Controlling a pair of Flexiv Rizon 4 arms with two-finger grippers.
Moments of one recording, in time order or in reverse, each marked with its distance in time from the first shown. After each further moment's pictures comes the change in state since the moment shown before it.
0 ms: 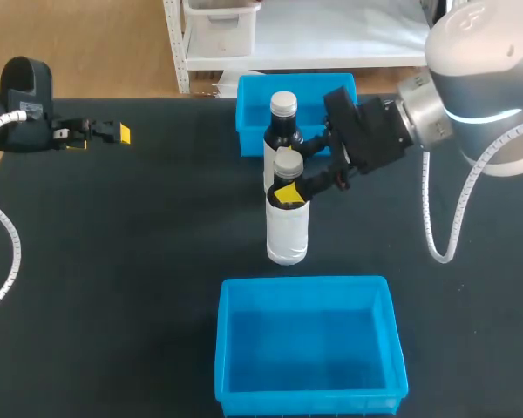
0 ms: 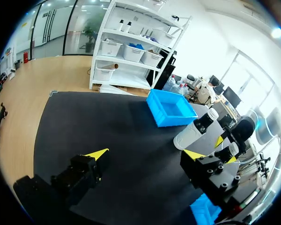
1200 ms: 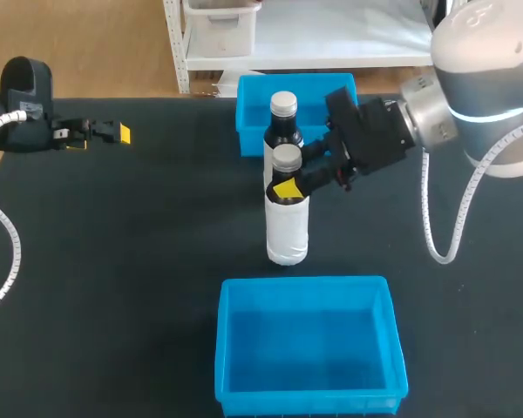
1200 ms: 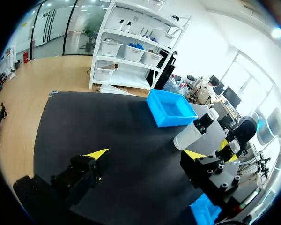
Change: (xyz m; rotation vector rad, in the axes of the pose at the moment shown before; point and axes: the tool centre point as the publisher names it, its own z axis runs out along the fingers) left arm 0.000 0.000 0.000 0.000 0.000 0.000; right arm -0.009 0.007 -0.004 0.001 -0.026 -0.031
